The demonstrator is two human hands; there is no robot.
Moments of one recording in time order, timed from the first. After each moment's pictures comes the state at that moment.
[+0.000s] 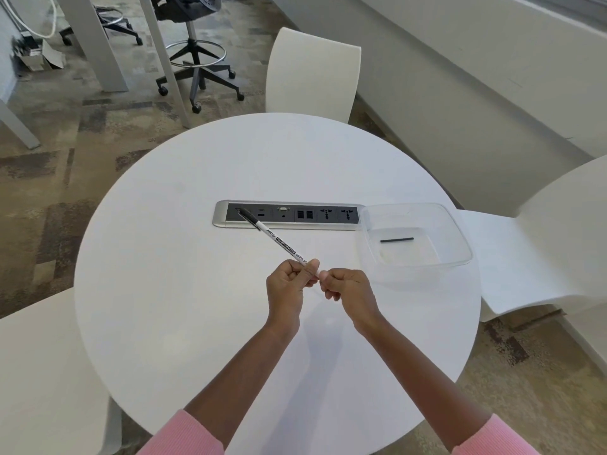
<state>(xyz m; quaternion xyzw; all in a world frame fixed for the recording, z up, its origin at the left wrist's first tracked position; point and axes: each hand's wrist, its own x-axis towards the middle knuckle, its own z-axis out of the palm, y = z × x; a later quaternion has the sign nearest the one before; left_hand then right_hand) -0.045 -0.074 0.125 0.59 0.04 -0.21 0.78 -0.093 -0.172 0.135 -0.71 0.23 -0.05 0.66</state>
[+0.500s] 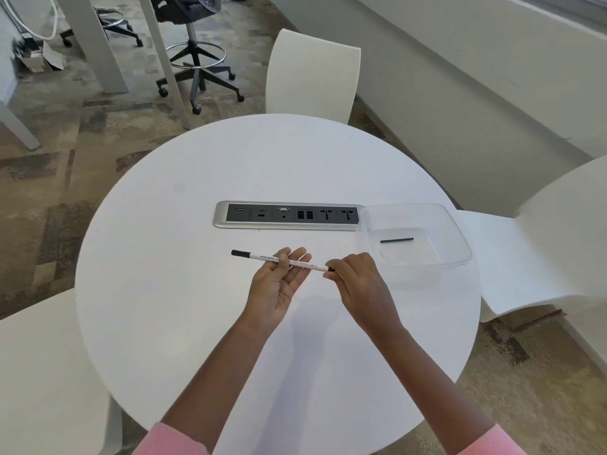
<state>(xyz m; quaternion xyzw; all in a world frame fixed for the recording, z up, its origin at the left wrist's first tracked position) -0.026 -0.053 0.145 0.33 0.14 -0.32 0.88 -0.101 -0.186 0.129 -0.95 0.04 -0.27 0.15</state>
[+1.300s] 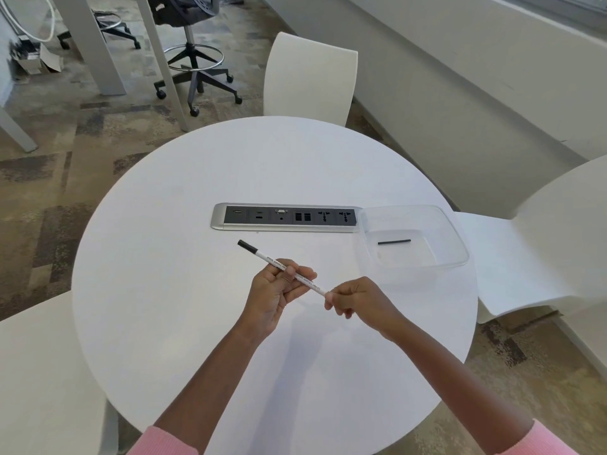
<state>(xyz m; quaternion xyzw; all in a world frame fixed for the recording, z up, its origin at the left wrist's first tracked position) -0.031 -0.046 0.137 0.48 0.00 -0.33 0.82 -0.110 -0.191 0.158 -0.79 0.19 0.11 0.57</state>
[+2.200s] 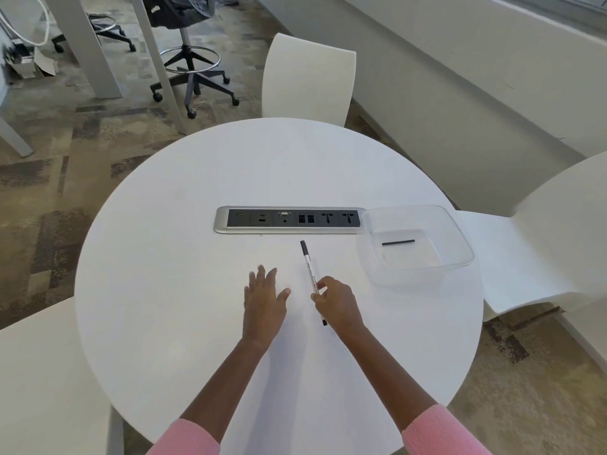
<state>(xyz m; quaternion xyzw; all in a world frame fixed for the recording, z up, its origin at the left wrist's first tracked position) -0.017 -0.032 0.067 0.92 -0.15 -0.15 0.32 -0.070 -0.152 0.091 -0.86 0.32 0.04 0.39</state>
